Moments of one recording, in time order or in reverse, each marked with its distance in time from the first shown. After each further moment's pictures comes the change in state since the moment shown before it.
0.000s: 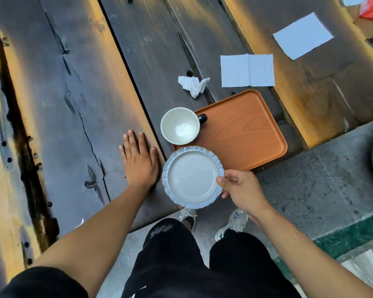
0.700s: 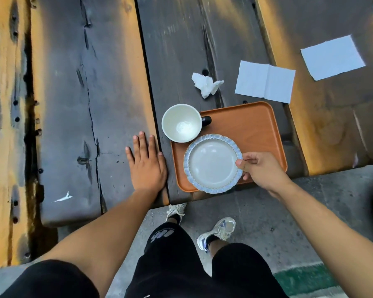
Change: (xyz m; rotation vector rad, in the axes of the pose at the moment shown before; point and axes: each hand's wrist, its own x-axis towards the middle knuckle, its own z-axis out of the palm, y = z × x) left_hand -0.047 0.041 0.028 0.056 0.119 -0.142; right_hand 0.081 -0.027 -0.083 -0.195 -0.134 -0.074
